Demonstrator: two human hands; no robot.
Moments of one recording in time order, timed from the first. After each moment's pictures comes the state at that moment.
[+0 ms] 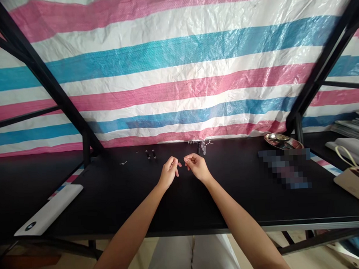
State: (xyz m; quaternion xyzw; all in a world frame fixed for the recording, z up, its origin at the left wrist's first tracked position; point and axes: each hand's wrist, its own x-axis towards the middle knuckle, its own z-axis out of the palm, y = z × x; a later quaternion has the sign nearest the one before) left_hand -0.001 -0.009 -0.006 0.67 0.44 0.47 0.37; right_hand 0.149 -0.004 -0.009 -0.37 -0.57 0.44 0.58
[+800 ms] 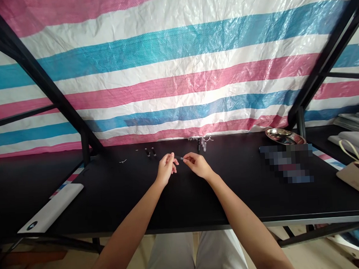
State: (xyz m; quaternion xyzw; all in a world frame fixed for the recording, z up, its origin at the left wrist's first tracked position) left_hand -0.003 0.003 -0.012 0.56 0.45 0.53 0.45; right_hand 0.161 -0.006 -0.011 -0.42 -0.70 0.35 0.45
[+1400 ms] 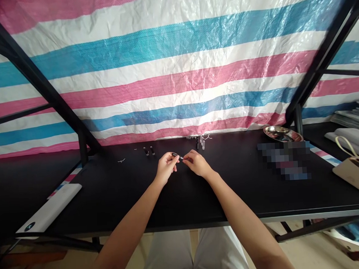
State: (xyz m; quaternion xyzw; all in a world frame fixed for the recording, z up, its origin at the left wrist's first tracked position) left_hand 0.000 0.001 -0.010 0.57 0.43 0.52 0.47; right_hand 0.166 -0.004 -0.010 -0.45 -0.77 0.20 0.41
